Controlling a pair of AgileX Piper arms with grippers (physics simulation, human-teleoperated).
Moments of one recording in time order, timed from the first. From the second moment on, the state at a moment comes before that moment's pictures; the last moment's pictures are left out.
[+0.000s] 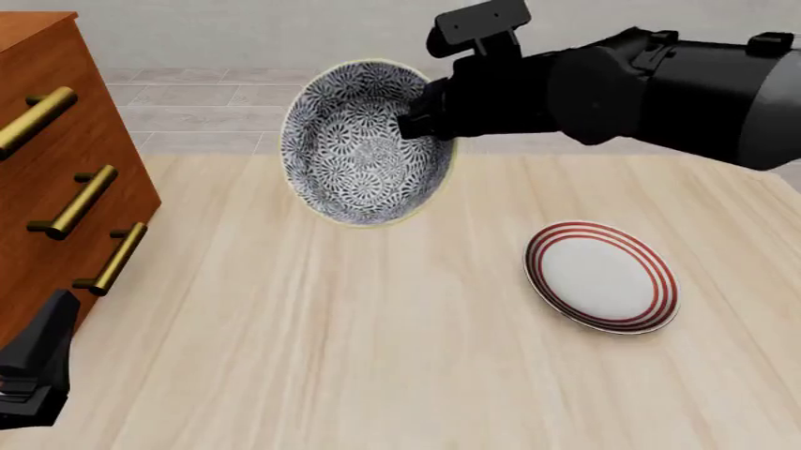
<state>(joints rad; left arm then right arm) -0.03 0.00 -0.01 -0.01 0.01 0.60 1.59 -1.30 0.26 -0.02</state>
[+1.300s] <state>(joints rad) -0.28 0.31 -0.23 -0.08 -0.10 0.71 1.62 -1.32 0.23 -0.01</state>
